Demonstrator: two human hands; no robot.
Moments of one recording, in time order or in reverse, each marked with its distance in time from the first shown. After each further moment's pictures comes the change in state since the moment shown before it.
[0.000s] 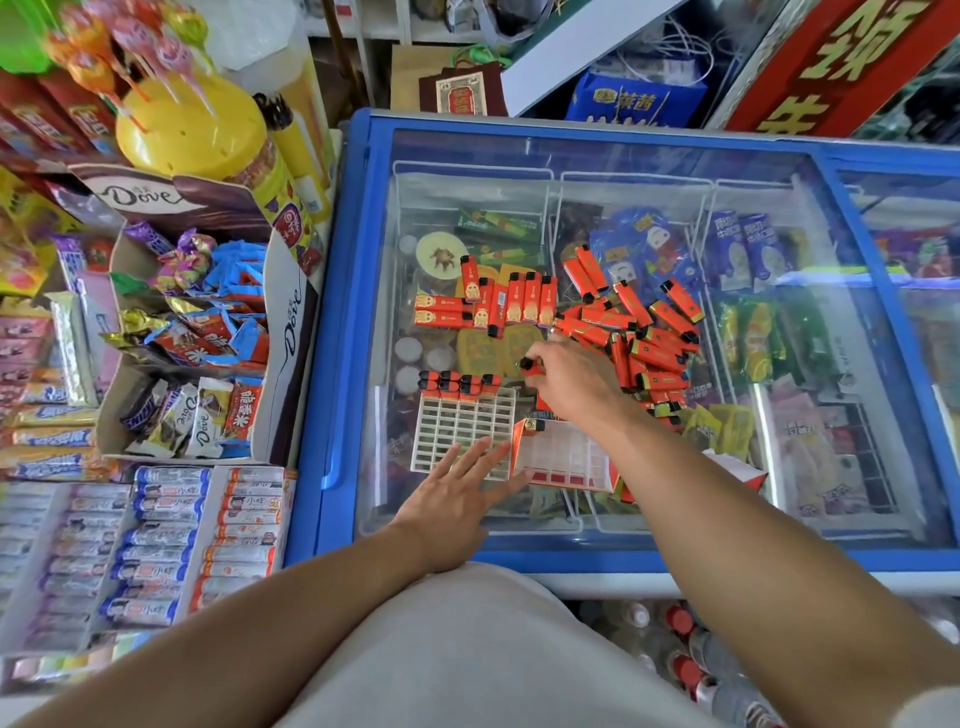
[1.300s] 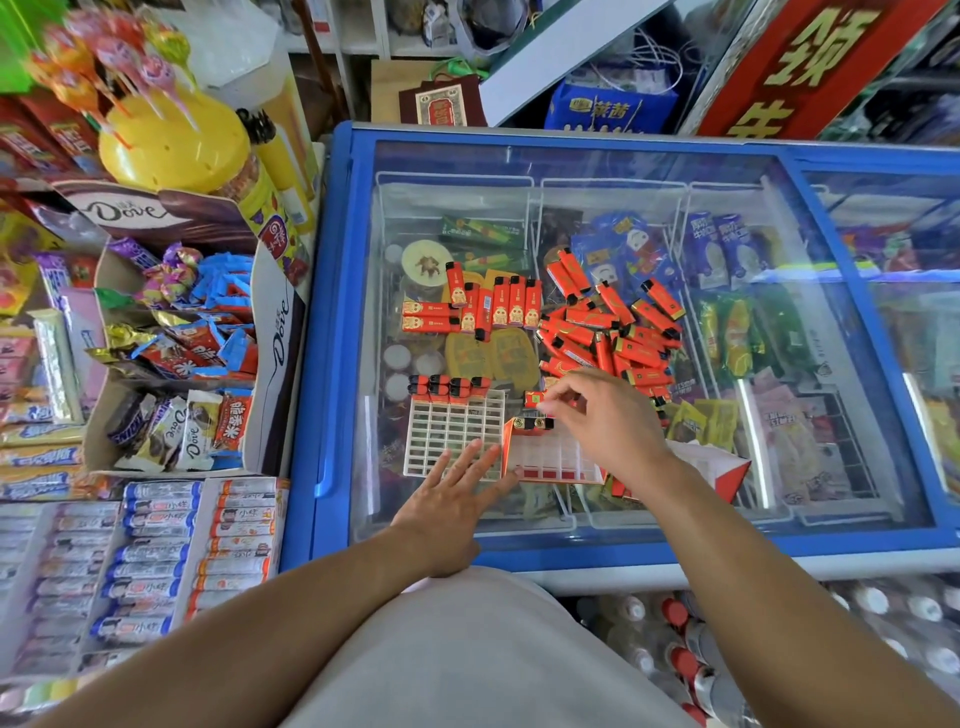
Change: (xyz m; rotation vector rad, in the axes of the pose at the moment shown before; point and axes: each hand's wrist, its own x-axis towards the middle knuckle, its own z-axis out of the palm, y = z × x) left_hand 0.002 0.002 0.009 0.032 -0.072 -0.025; right_hand -0.080 0.013 -0.018 0.226 0.196 0.025
